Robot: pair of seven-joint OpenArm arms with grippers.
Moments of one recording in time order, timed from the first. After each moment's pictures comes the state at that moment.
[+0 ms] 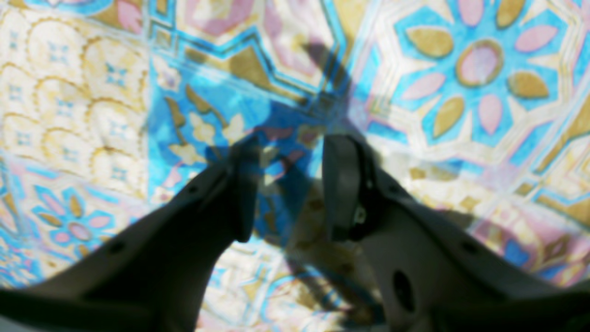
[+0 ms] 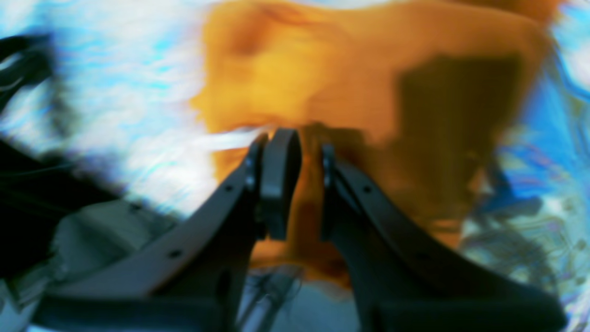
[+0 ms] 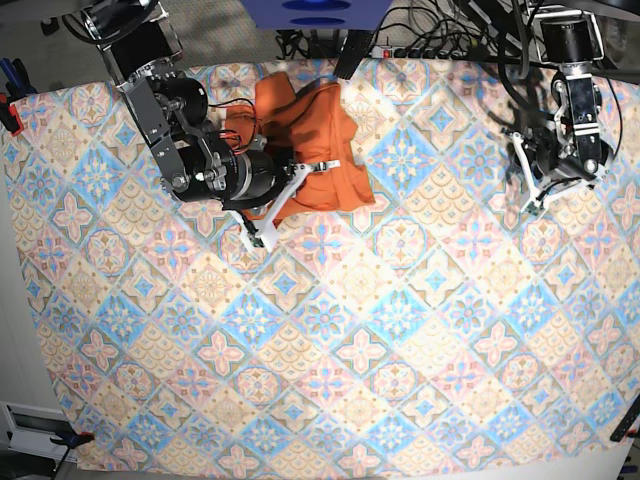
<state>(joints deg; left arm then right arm) 8.1 -20.2 -16.8 81.2 -3.0 -40.3 57.6 0.0 14.0 -25.1 99.7 33.3 -15.8 -71.2</state>
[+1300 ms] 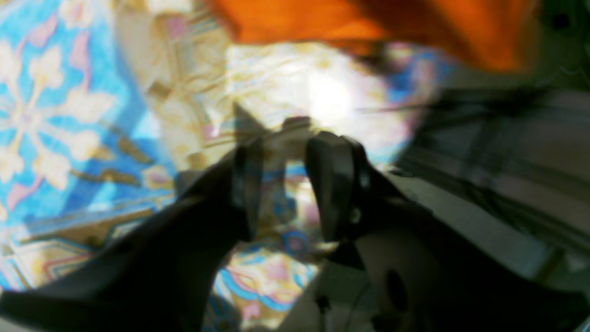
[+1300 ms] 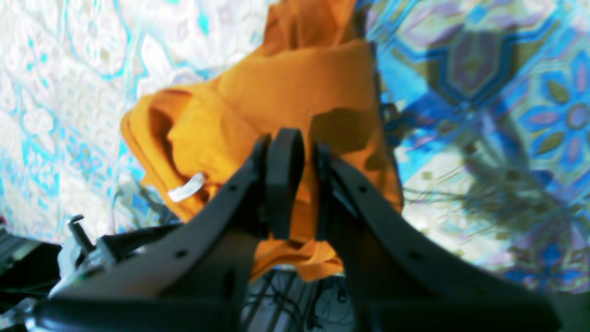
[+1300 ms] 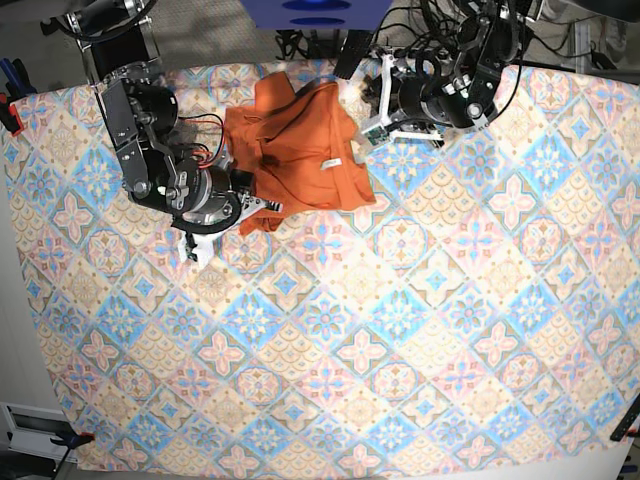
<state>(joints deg) 17.3 -14.1 14.5 95.1 -14.5 -40.5 60.1 -0.4 17.2 -17.6 106.5 32.8 -32.0 -73.9</state>
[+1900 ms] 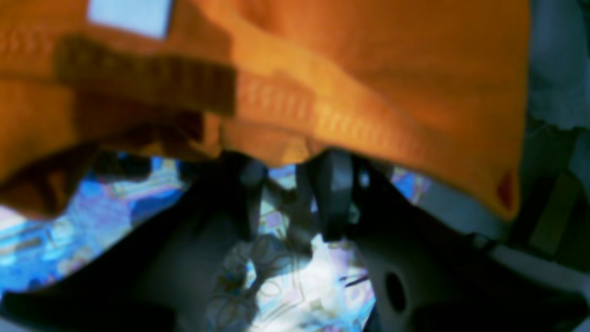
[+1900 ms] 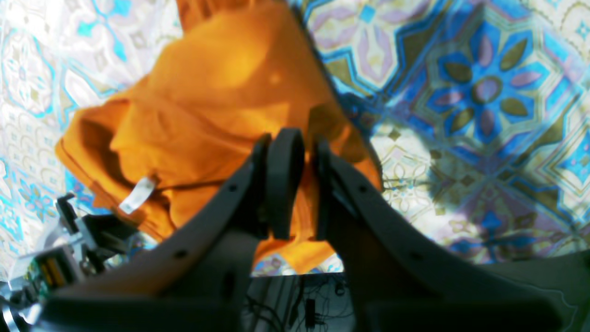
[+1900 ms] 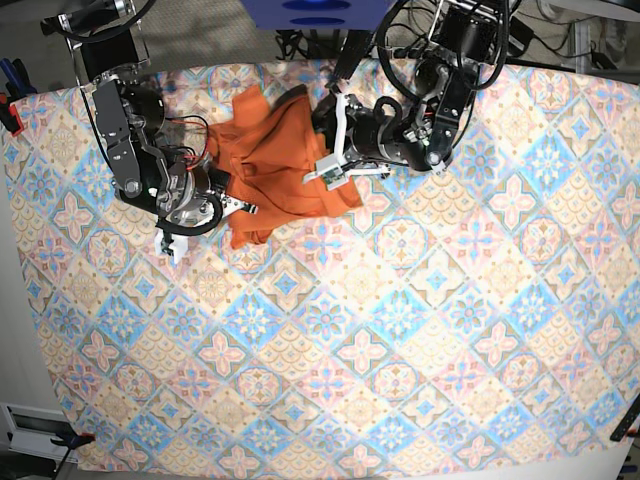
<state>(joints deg) 5.0 -5.3 14.5 78.0 -18.1 -42.9 55.4 -0.8 20.0 -16.1 105.2 27.7 -36.7 -76.7</state>
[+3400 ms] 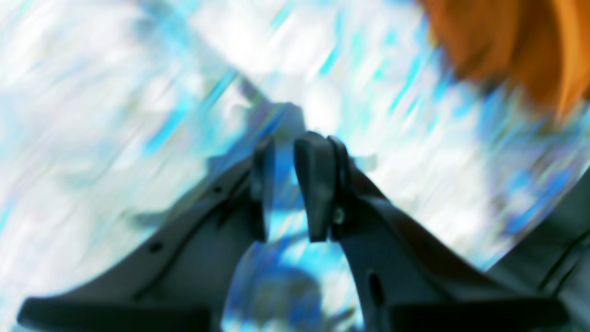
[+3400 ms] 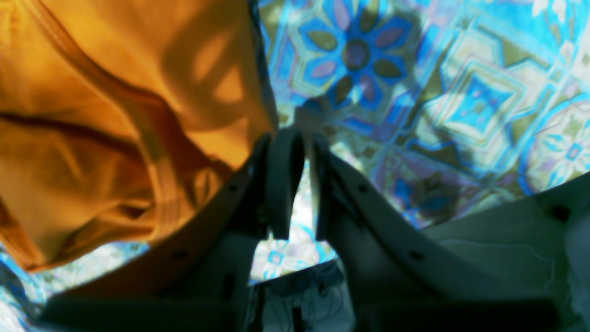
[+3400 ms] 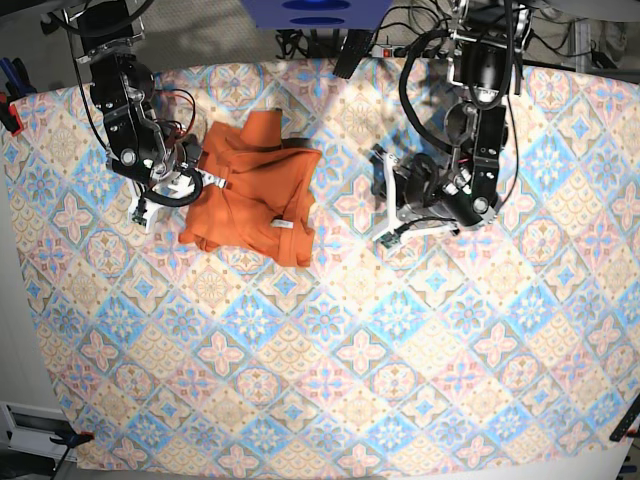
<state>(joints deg) -0.2 -7.6 6.3 93.1 -12.7 -40.3 73.1 -8.6 20.4 -12.0 105.6 17.3 -38.6 -76.6</state>
